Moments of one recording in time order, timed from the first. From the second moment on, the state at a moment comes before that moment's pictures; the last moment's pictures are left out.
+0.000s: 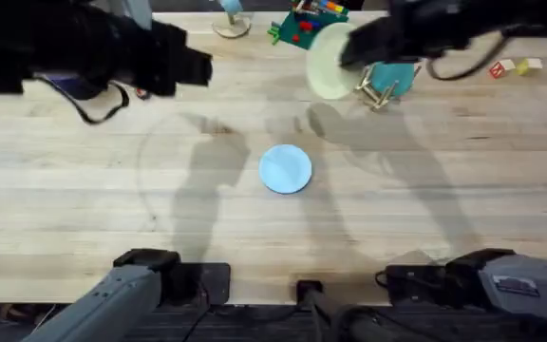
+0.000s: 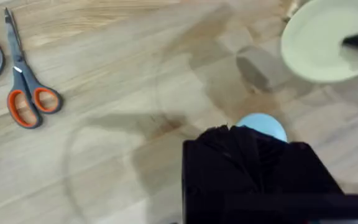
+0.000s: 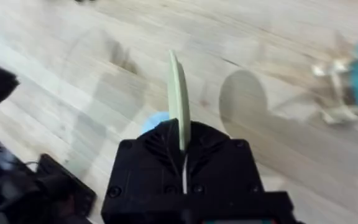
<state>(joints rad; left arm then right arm) -0.05 1.10 1.23 -1.03 0.35 0.19 0.30 1.43 1.37 -0.88 -0.41 0.14</state>
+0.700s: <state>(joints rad) -0.41 0.97 1.23 -1.22 0.07 -0.02 0.22 1.27 1.47 -1.25 -0.15 -0.19</state>
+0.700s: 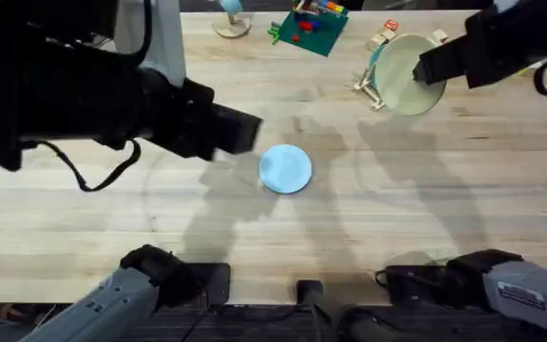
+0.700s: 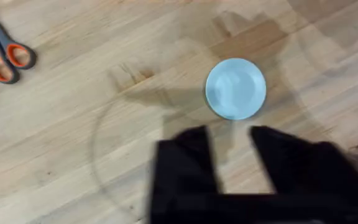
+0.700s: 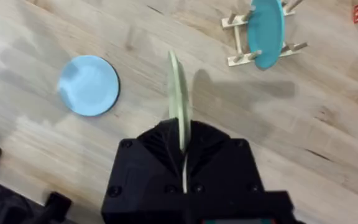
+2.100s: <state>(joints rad) -0.41 1.00 1.23 -1.19 0.06 -0.03 0.08 1.49 1.73 -1.16 0.00 -0.51</state>
